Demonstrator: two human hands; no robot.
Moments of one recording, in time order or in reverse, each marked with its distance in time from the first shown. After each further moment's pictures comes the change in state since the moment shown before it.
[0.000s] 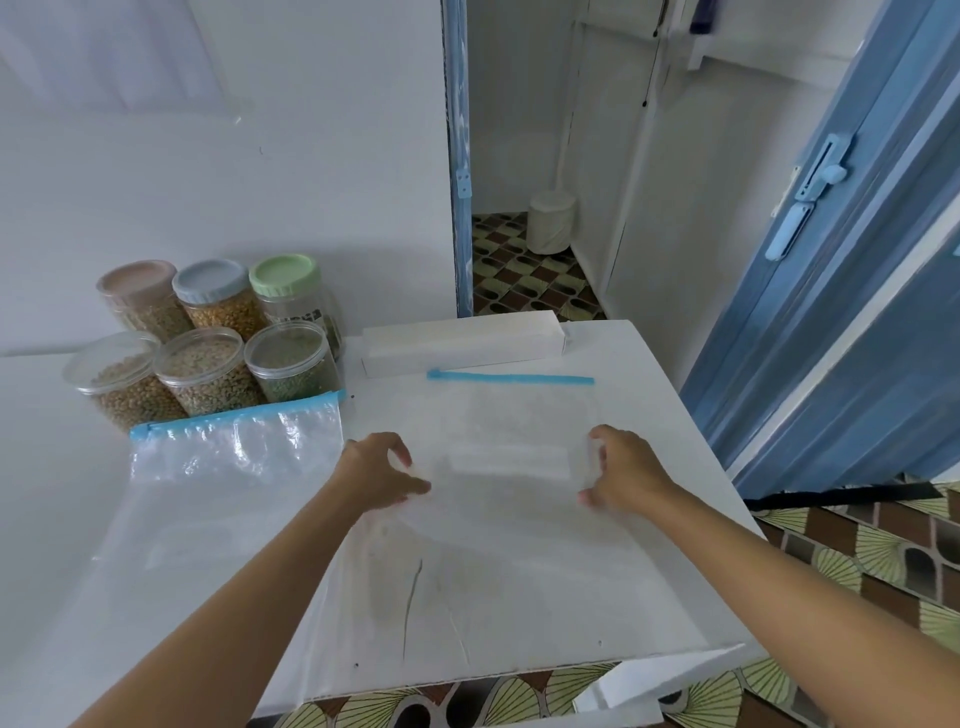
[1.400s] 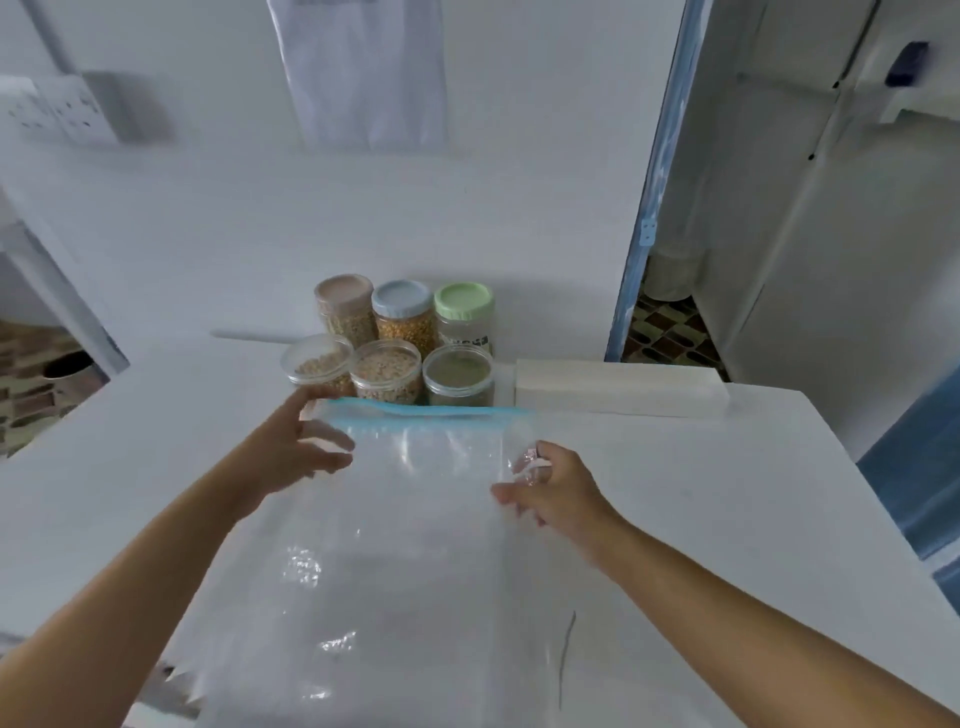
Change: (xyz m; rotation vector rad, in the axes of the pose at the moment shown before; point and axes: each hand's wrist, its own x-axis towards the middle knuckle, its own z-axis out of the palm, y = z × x) left_hand -0.059 -0.163 -0.185 -0.561 0.219 0.057; right_hand -0.034 -0.212 0.084 0.761 -0.249 -0.325
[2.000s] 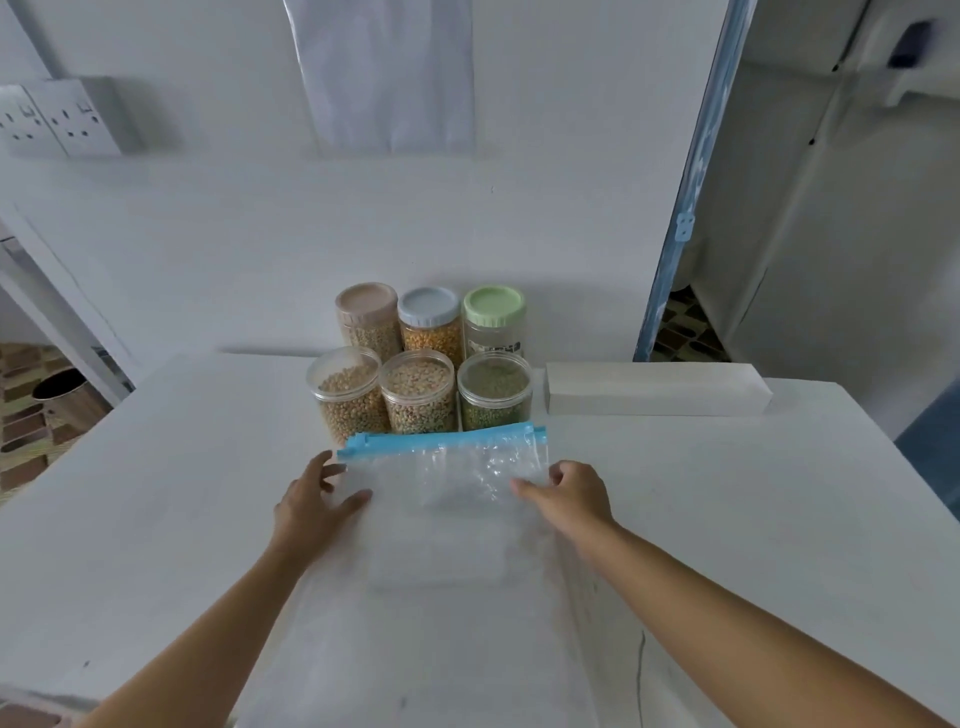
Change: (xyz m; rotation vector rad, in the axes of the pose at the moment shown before) left_hand 0.069 -0.131 -0.005 0.396 0.305 0.010; right_hand 0.064 0.025 0.060 -0.365 0.295 0.161
